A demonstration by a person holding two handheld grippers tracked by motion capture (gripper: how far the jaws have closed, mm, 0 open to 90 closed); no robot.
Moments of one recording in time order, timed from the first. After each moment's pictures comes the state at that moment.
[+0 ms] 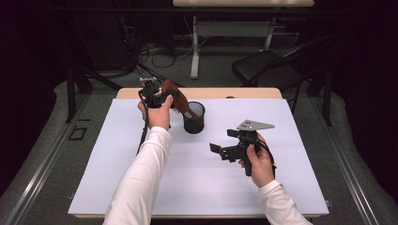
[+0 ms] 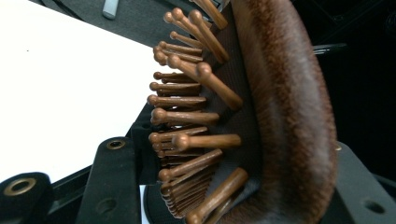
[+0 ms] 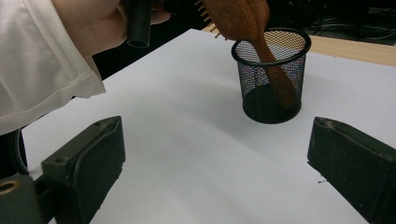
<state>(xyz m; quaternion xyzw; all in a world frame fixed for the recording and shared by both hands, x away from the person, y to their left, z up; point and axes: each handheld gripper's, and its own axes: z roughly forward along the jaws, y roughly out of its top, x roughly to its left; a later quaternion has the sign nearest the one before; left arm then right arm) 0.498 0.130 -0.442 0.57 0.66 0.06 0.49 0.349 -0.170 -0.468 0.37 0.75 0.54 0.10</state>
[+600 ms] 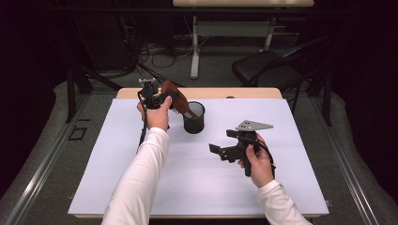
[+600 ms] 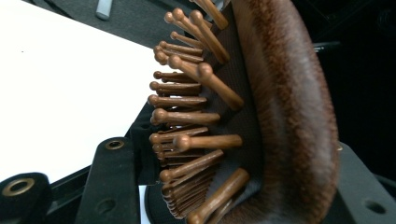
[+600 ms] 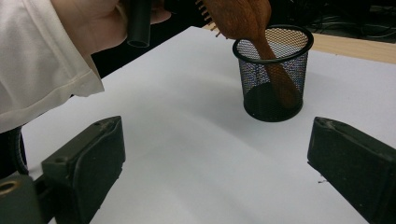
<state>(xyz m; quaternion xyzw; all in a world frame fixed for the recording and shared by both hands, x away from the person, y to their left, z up) 0.498 0.134 -0.446 0.58 0.64 0.06 0.50 0.349 -0.168 -0.469 0.37 0.75 0.54 0.10</state>
